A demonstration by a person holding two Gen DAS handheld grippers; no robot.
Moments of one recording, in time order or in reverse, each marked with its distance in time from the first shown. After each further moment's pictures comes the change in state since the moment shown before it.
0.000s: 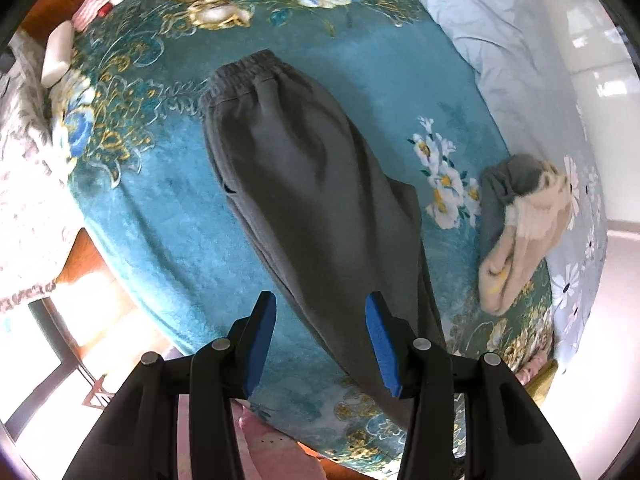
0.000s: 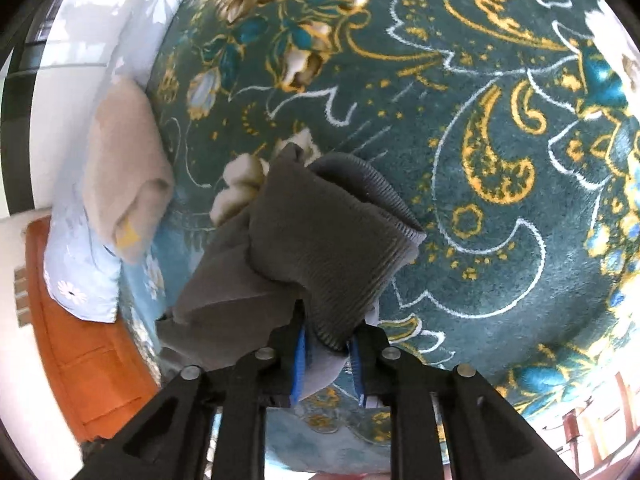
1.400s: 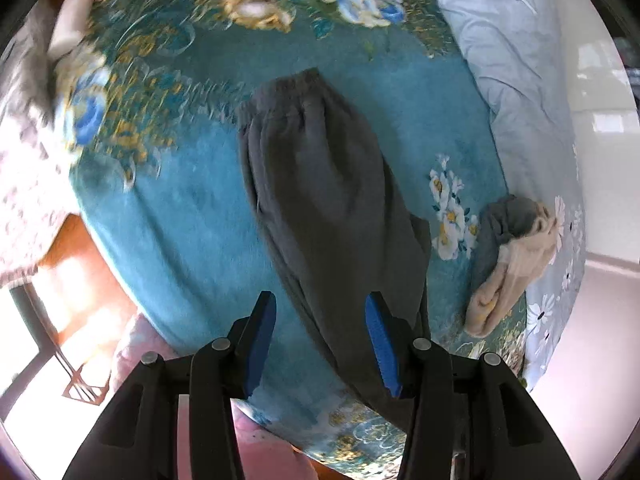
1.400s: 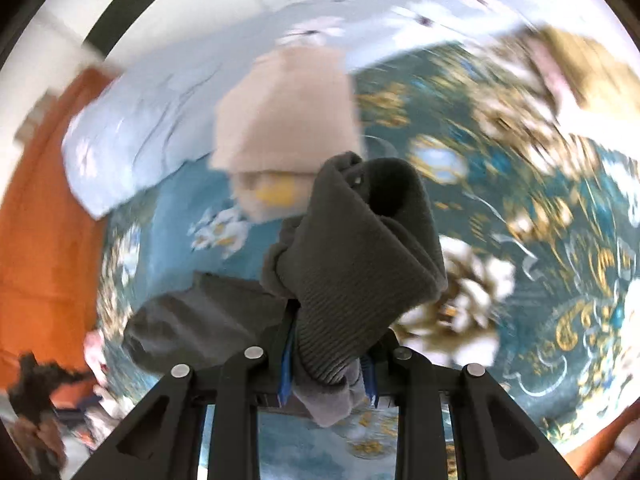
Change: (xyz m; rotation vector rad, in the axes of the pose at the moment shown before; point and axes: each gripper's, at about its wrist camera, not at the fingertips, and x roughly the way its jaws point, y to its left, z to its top) left arm -0.015 0.067 0.043 -0.046 -0.012 -0.102; right arm -0.025 0.242 -0.080 -0.674 -0.212 -0.146
